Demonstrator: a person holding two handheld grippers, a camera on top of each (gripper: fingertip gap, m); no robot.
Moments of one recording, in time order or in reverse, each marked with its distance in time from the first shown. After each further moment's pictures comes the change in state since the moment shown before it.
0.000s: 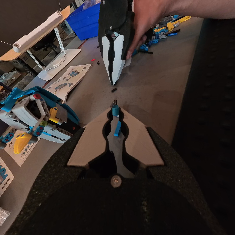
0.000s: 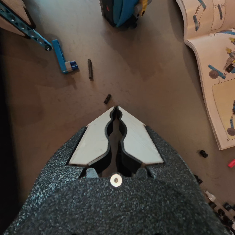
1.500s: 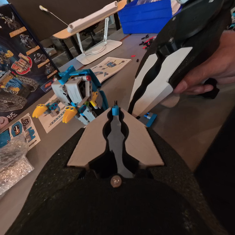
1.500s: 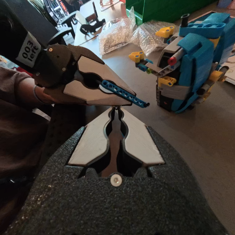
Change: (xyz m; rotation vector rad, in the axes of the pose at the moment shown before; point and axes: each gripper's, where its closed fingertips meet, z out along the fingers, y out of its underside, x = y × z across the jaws) left arm -0.059 0.008 -0.015 -0.015 -0.264 -0.202; right arm -0.091 -0.135 0.021 0.473 -0.230 0.256
